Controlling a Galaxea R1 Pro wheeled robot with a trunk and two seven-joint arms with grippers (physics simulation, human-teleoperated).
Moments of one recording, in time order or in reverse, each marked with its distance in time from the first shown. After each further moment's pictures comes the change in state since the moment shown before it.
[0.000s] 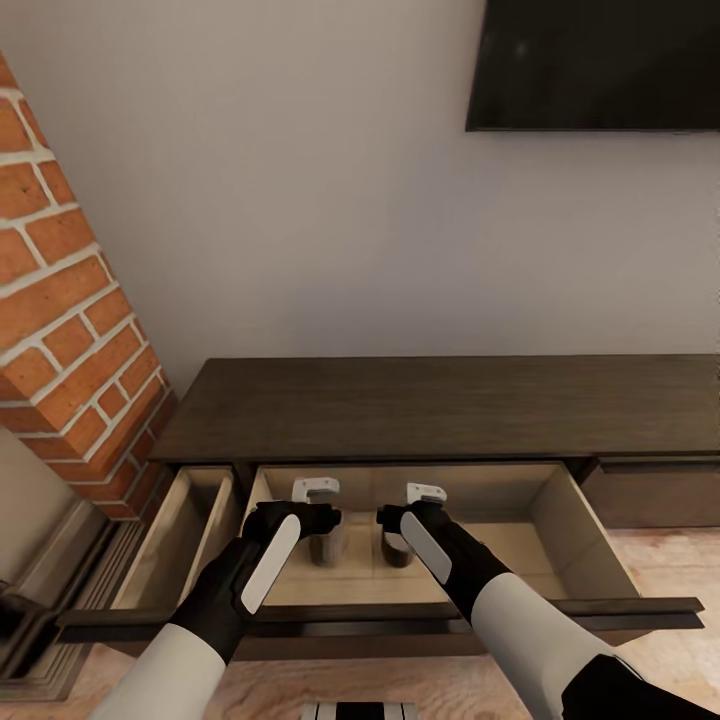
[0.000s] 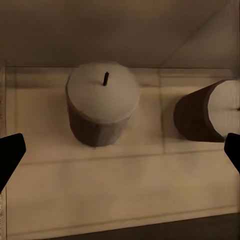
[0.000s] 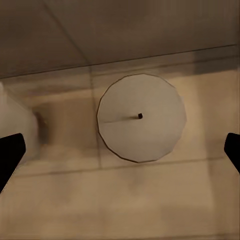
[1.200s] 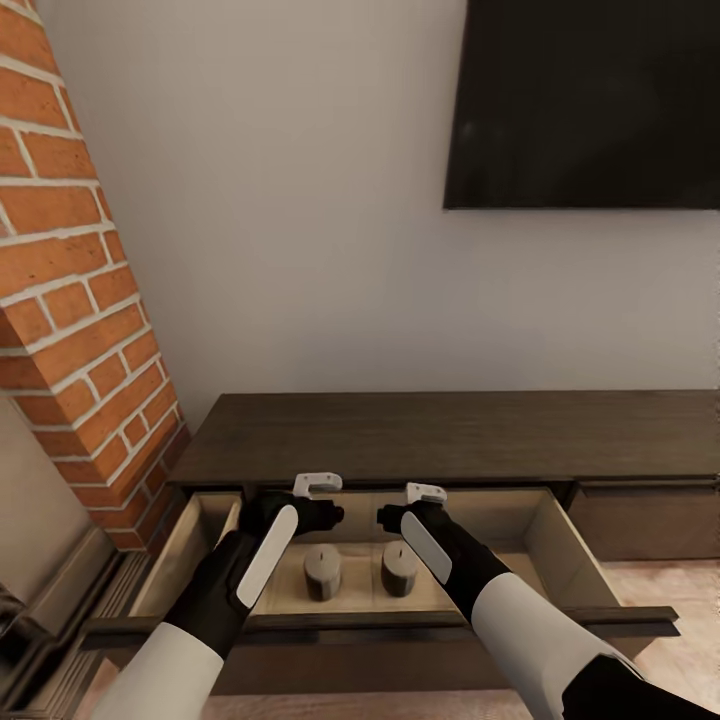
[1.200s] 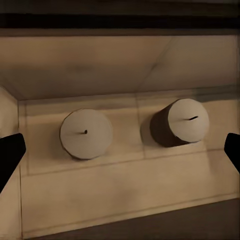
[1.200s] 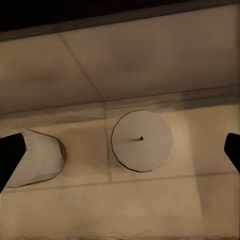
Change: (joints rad) left arm 0.000 0.000 0.010 -0.085 0.004 0.127 -0.011; right arm 0.000 -0.001 -0.001 -0.001 0.002 -0.001 0.000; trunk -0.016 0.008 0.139
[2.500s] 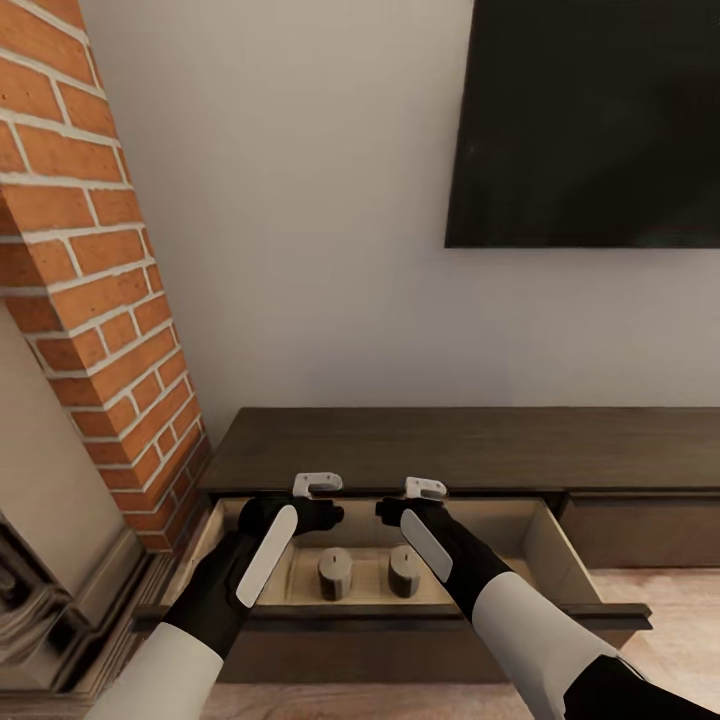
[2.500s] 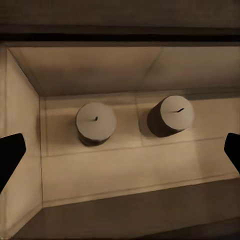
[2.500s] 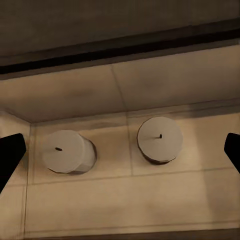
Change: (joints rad) left arm 0.001 0.000 0.002 -0.002 -0.001 -0.001 -0.002; right arm 0.000 -0.003 0.002 -0.023 0.000 -0.039 0.012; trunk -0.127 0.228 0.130
